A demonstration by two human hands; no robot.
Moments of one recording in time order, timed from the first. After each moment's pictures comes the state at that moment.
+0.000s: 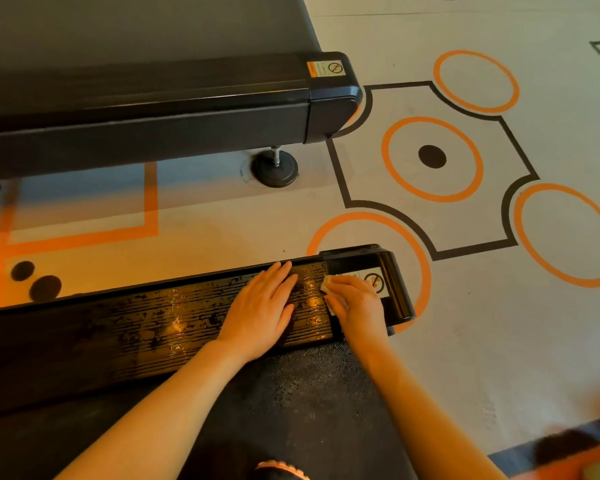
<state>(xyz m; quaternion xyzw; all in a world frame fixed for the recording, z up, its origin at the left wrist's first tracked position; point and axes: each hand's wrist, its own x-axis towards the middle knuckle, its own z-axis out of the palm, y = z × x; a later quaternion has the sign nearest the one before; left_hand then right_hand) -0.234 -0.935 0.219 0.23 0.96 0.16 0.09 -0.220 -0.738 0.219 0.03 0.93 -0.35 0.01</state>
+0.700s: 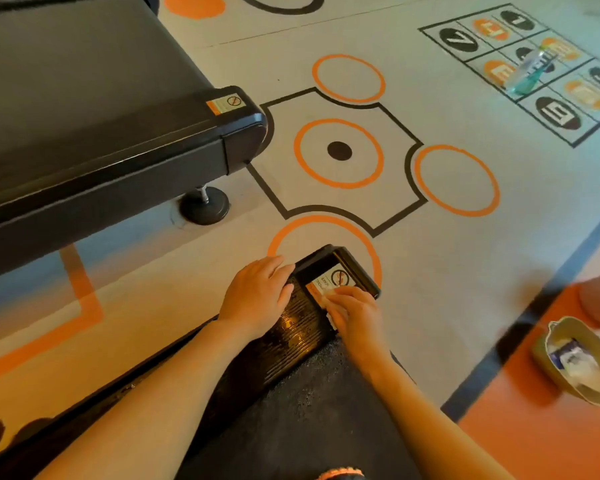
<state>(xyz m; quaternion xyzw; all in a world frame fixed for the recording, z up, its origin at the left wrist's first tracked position) -0.312 -0.923 0.276 0.38 0.90 0.19 0.10 -0.184 -0.760 0.258 0.20 0.92 -0.33 -0.07</state>
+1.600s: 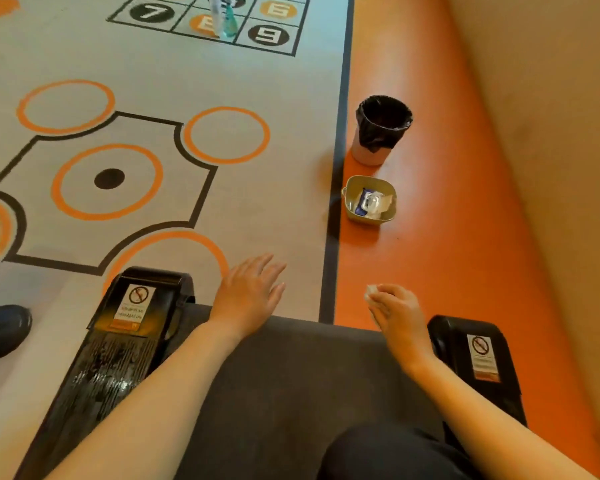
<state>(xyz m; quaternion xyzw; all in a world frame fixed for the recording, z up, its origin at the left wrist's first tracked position) -0.103 -0.740 0.359 0.68 0.70 0.15 0.15 0.165 -0.695 0.339 0.63 0.61 -0.39 -0.29</state>
